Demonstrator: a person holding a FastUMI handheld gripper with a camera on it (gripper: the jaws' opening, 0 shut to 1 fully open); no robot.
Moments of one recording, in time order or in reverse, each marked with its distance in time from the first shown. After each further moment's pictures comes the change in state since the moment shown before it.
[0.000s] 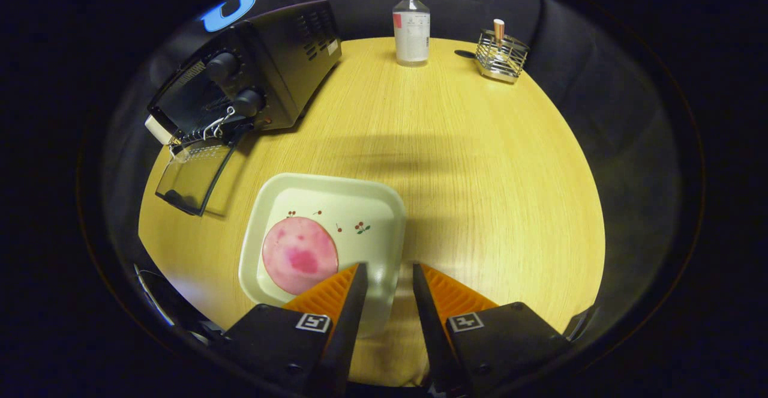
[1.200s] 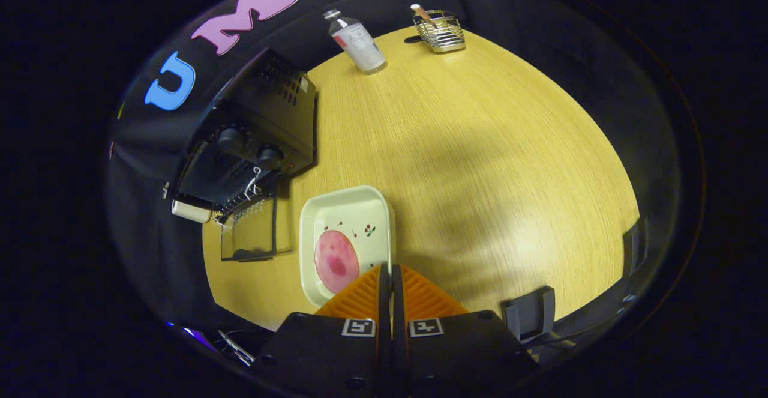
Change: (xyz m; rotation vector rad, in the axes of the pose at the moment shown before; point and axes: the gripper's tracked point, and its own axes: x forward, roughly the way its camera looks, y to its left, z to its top) arm -0.067 0.036 0.003 0.440 -0.025 0.151
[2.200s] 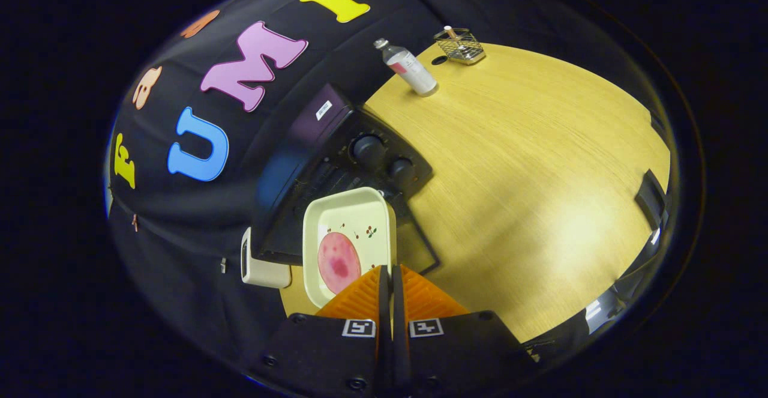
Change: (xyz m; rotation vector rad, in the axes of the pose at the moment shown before) arm 0.011 0.216 -0.012 0.293 -0.234 0.182
